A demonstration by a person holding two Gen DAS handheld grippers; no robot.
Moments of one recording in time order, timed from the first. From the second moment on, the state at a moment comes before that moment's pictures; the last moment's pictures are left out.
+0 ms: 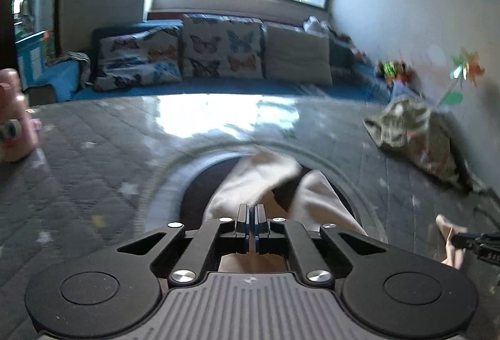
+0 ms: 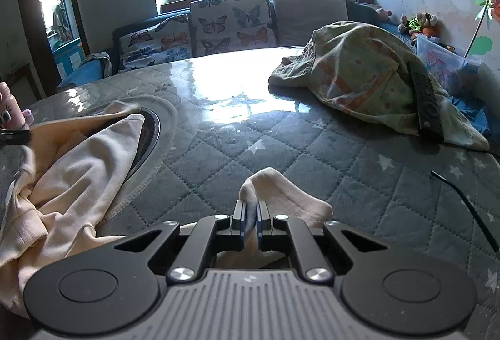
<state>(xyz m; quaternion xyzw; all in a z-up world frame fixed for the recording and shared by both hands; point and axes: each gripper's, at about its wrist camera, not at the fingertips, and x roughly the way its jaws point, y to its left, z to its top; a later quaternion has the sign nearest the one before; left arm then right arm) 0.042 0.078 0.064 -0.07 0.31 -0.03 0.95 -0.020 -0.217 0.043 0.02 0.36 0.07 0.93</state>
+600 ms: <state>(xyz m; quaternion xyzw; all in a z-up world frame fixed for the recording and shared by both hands) -0.118 0.188 0.027 -0.12 0.37 0.10 0.91 -0.020 -0.214 0.041 0.00 0.36 0.07 0.93</state>
